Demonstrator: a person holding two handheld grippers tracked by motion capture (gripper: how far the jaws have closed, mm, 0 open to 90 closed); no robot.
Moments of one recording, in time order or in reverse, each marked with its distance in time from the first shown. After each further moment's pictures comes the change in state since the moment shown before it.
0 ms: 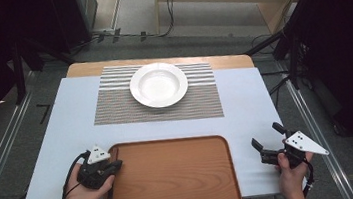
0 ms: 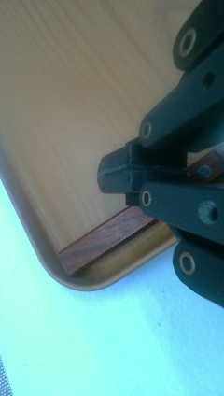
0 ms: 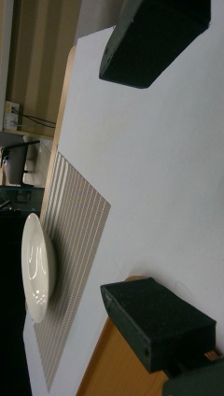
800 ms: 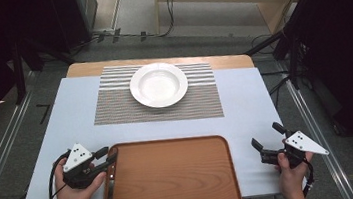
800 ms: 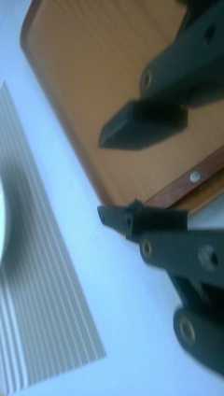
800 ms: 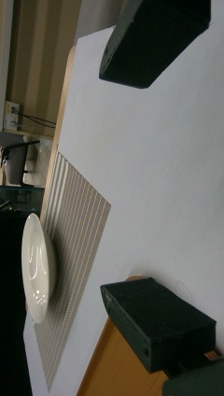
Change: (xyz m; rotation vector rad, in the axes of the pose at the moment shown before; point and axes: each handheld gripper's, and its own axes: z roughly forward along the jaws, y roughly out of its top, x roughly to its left) left arm 0.017 -0.002 -0.032 -0.306 0.034 0.014; right arm 0.000 0.000 0.000 -0.001 -0.001 0.000
